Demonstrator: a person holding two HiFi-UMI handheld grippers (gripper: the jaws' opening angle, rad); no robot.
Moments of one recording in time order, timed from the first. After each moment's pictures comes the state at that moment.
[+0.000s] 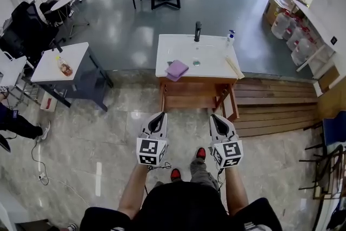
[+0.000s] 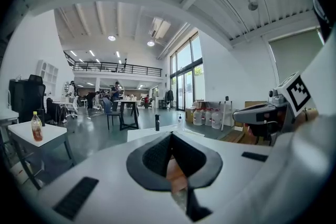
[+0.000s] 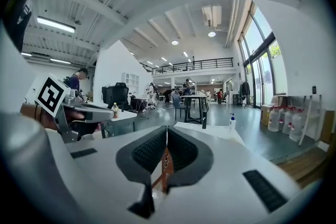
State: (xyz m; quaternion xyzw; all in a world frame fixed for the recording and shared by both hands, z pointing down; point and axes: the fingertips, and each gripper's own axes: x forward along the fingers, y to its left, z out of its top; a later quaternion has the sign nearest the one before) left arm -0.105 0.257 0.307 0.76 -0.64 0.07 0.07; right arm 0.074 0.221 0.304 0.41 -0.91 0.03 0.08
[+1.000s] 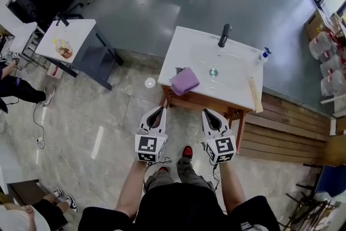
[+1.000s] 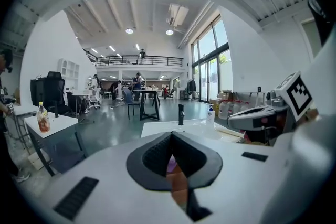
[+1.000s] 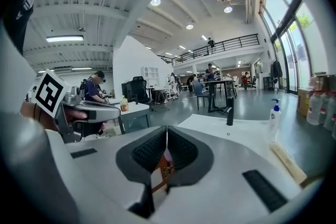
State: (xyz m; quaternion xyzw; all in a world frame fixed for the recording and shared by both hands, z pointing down) left arm -0.150 0.061 0.374 0.67 -0.73 0.10 0.12; right arm -0.014 -0.009 0.387 0.25 -0.96 0.08 0.11
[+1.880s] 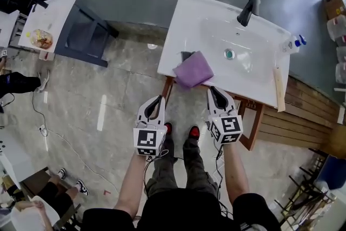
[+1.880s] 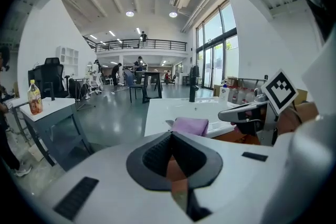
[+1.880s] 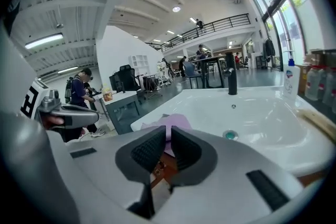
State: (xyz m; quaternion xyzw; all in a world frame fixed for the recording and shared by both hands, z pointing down) left arm -0.220 0.006 0.504 0.65 -0.72 0.15 0.18; right arm -0.087 -0.107 0.529 0.28 -0.93 0.16 0.17
